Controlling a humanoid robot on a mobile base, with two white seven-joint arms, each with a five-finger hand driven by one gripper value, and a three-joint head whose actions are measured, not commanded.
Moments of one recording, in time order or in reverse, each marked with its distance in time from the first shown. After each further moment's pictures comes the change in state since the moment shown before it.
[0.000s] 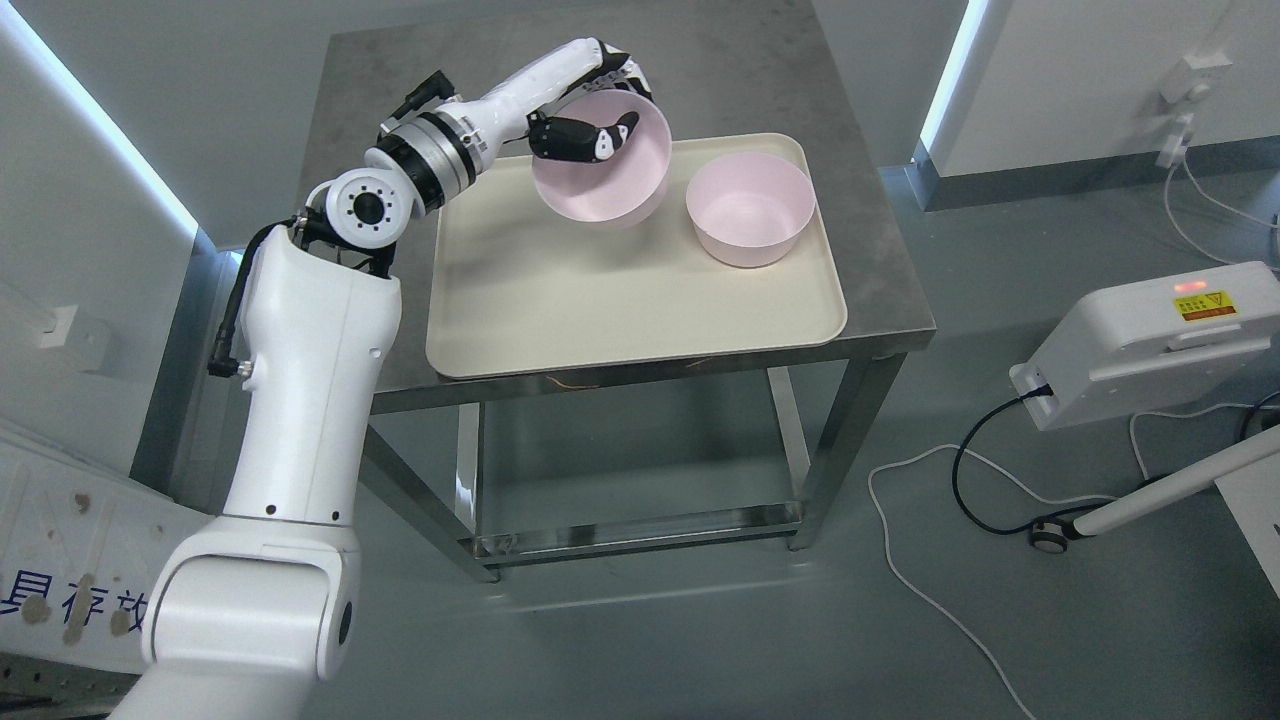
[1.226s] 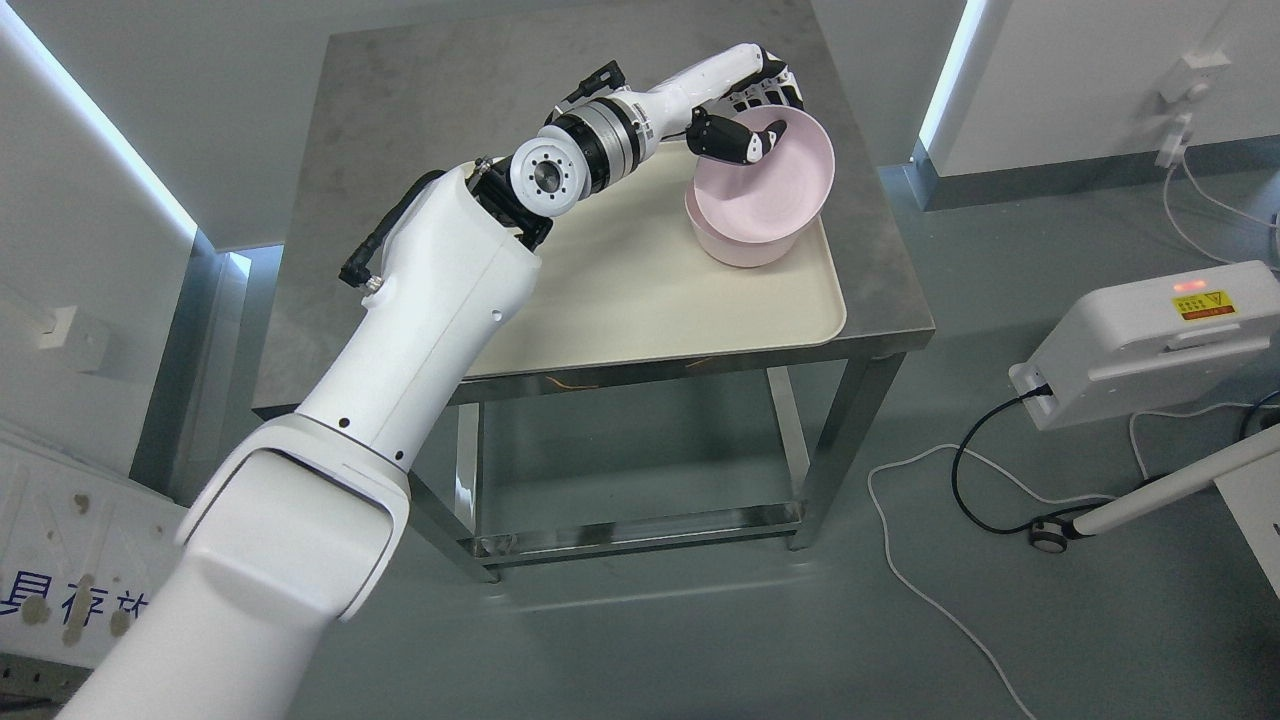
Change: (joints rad) left arm -0.196 -0.069 -0.438 0.292 0.276 0.109 0.221; right arm 0.000 0.000 0.000 0.000 0.000 0.000 0.000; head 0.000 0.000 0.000
